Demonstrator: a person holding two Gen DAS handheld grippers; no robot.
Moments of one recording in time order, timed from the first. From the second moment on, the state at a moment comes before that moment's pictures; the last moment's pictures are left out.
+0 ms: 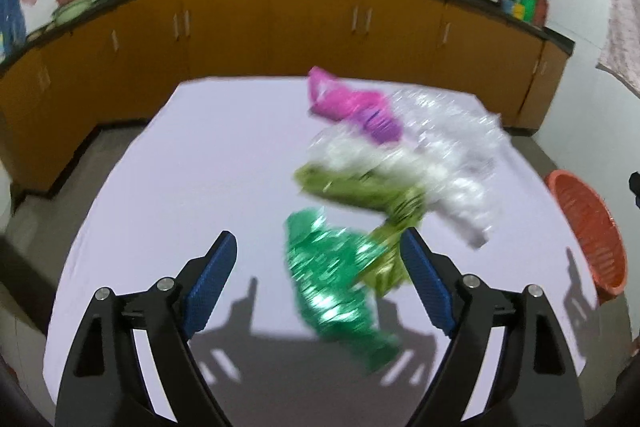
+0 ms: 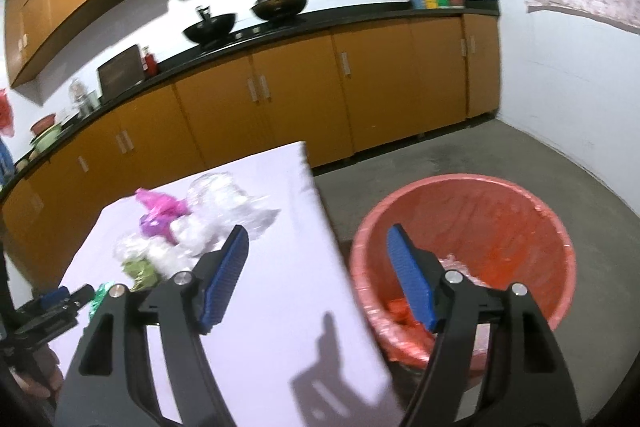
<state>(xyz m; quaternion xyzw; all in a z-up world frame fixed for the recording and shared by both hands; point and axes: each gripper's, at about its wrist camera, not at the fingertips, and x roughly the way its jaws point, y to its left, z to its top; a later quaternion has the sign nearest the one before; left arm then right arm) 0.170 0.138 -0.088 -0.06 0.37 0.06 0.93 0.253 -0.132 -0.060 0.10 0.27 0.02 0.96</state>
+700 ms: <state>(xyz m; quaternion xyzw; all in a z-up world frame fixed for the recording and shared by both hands) 0.173 0.157 -0.124 -0.10 0.42 0.05 0.90 0.255 -0.085 -0.057 0.07 0.29 0.05 0.95</state>
